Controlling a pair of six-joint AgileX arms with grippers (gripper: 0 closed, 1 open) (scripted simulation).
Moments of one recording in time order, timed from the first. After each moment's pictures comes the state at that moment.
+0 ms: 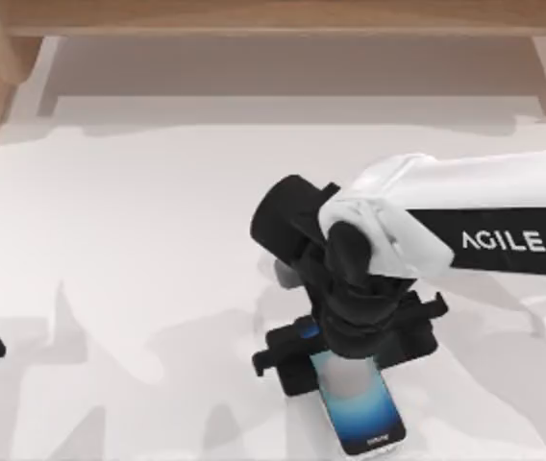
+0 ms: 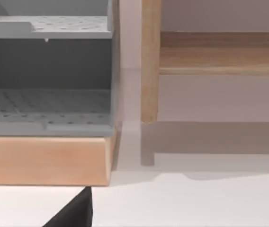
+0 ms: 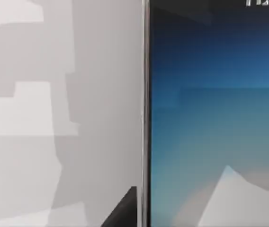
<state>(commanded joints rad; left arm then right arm) 0.00 0.00 0.00 0.00 0.00 0.00 0.82 2.01 1.30 -0.84 0.02 0.52</state>
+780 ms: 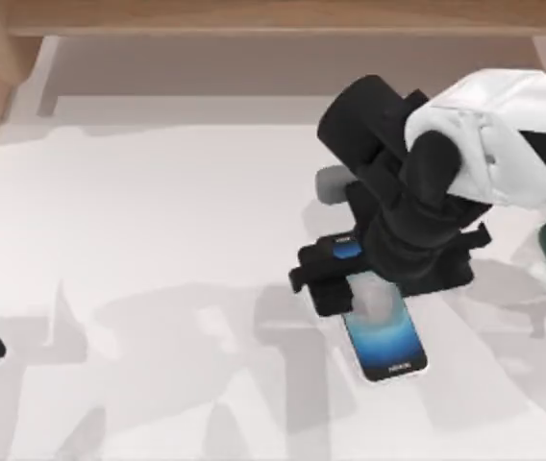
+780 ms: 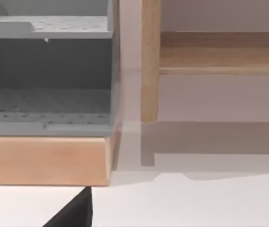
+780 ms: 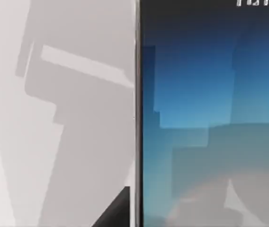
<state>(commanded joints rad) 0.00 0.00 0.00 0.00 0.00 0.00 0.68 1.85 1.32 -0.85 -0.01 0.42</state>
